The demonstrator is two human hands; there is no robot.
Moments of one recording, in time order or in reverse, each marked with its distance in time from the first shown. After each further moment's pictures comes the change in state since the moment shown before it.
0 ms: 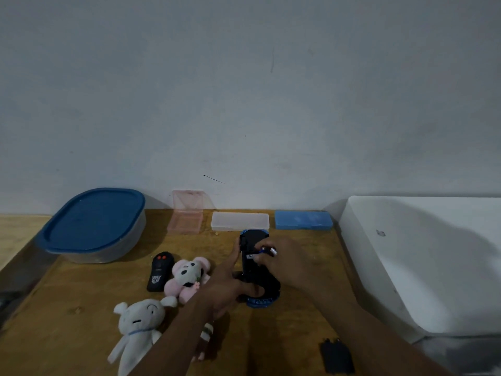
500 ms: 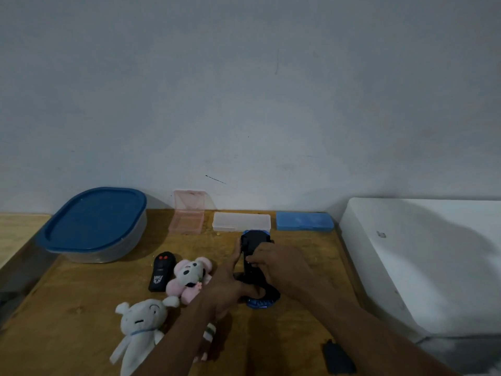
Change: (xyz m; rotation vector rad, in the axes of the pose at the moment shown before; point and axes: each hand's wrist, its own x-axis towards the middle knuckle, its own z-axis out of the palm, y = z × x) left_hand -0.002 -0.001 -0.005 0.006 0.008 -0.009; right_hand 0.002 0.006 0.014 -0.460 -0.031 -0.481
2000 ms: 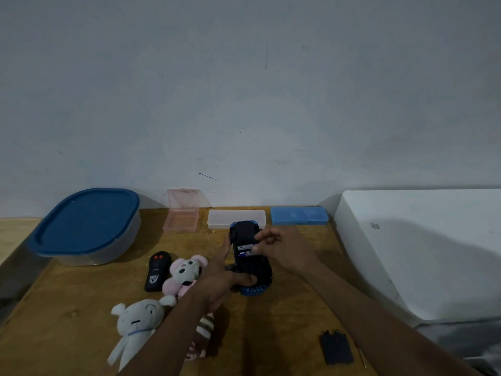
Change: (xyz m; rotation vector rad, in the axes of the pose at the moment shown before) left_hand 0.017 -0.009 -0.013 -0.074 0.035 0.004; right_hand -0.001 0.008 -0.016 0.735 0.122 0.569
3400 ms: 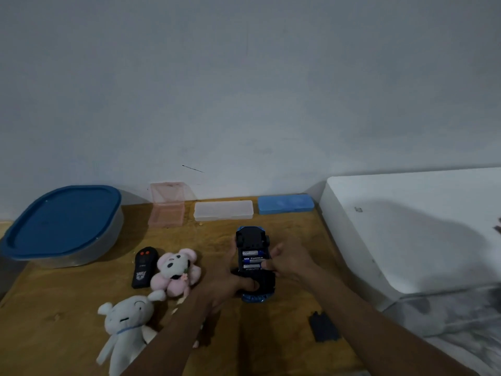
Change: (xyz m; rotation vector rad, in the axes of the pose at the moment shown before) left_hand -0.014 -0.006 0.028 0.209 -0.123 0.068; right_hand -0.018 0.031 0.006 -0.094 -0.027 0.433
